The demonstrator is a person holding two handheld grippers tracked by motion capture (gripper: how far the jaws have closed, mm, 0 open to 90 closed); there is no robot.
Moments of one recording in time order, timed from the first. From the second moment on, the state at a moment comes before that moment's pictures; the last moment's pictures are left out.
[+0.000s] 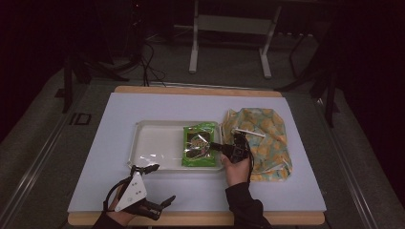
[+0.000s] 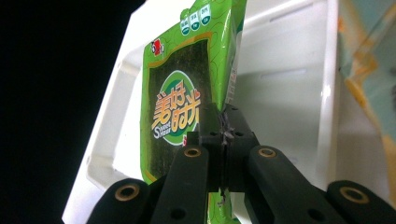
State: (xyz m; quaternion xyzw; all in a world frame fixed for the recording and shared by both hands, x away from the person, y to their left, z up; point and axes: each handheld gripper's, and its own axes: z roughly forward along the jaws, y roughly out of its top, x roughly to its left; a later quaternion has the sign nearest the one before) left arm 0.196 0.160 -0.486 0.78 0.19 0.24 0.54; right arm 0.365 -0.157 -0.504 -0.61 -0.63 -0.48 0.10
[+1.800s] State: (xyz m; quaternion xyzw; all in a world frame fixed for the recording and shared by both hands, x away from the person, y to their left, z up) left arm 0.197 0.160 -0.487 0.78 0.19 0.24 0.54; right arm 0.364 -0.147 -0.475 -0.53 -0.73 -0.43 0.00
